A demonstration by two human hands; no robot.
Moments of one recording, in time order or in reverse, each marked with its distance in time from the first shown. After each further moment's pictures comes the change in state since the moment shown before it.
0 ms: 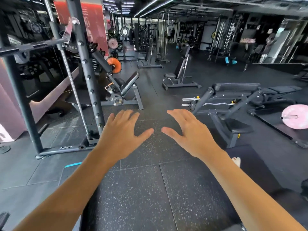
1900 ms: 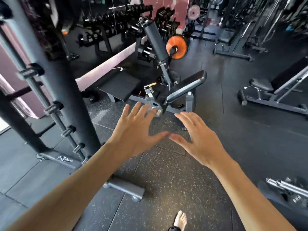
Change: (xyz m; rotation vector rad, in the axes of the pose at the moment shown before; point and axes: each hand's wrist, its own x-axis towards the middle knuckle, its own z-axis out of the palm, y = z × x) left_hand 0.881 -0.376 0.418 0.117 -0.162 -0.389; right_hand 0.991 0.321 0.466 0.230 -0.351 -0.416
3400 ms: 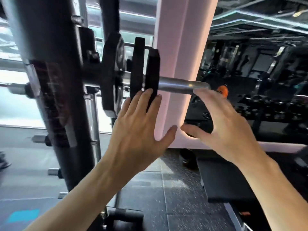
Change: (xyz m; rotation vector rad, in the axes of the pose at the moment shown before) left_hand 0.358 -0.218 -0.074 0.442 0.646 -1.053; right_hand 0.671 -0.054 -0.068 0.371 0.145 -1.228
